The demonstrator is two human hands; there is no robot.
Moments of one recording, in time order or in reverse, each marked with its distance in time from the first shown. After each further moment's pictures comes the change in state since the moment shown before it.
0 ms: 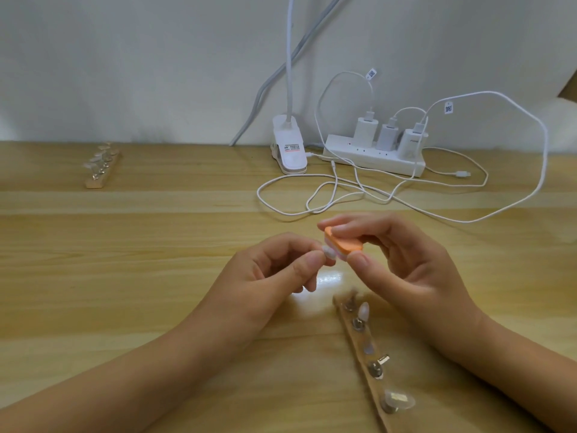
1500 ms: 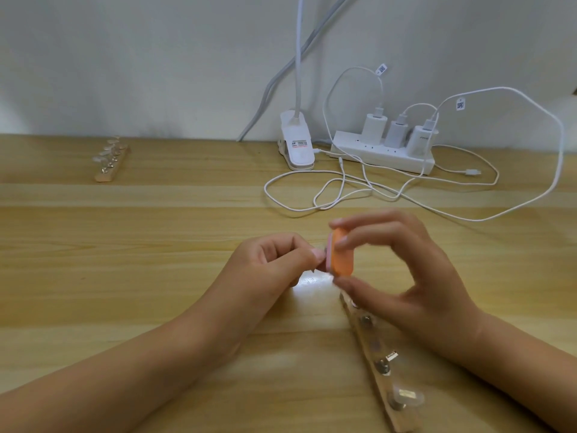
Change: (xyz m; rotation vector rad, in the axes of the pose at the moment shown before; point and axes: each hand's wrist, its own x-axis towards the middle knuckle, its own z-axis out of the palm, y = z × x) left_hand 0.002 0.004 -0.003 0.028 0.057 -0.179; right_hand -0.002 -0.008 0.003 -0.436 -0.050 -0.313
